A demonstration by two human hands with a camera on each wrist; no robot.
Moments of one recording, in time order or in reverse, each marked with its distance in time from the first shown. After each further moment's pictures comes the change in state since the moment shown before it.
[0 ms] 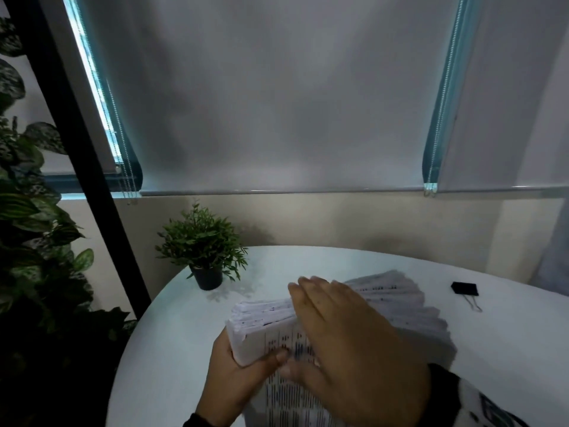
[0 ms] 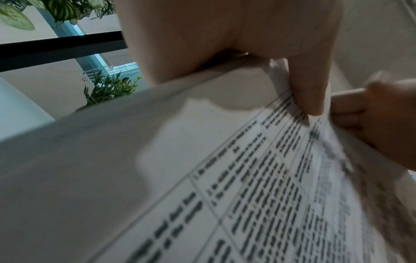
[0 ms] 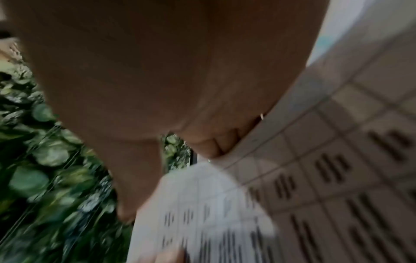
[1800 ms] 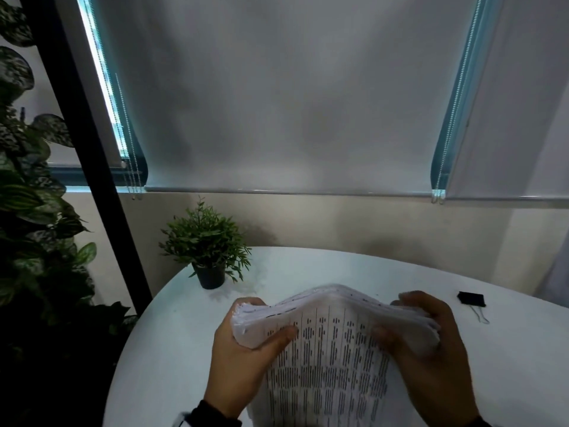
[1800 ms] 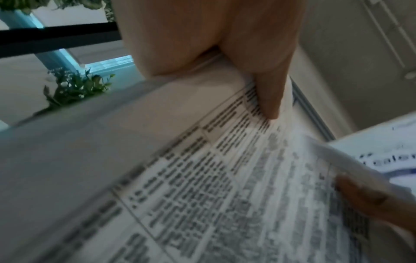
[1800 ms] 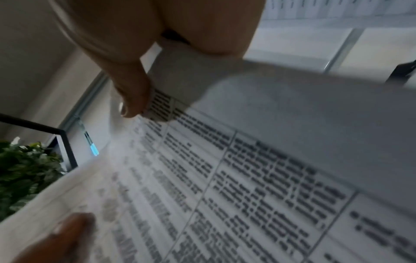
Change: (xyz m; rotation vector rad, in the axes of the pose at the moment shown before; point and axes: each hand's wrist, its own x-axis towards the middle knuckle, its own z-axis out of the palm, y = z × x) left_hand 0.016 0.010 0.007 0.114 0.108 0.045; right_hand -0.023 0.077 0.059 1.074 0.654 0.307
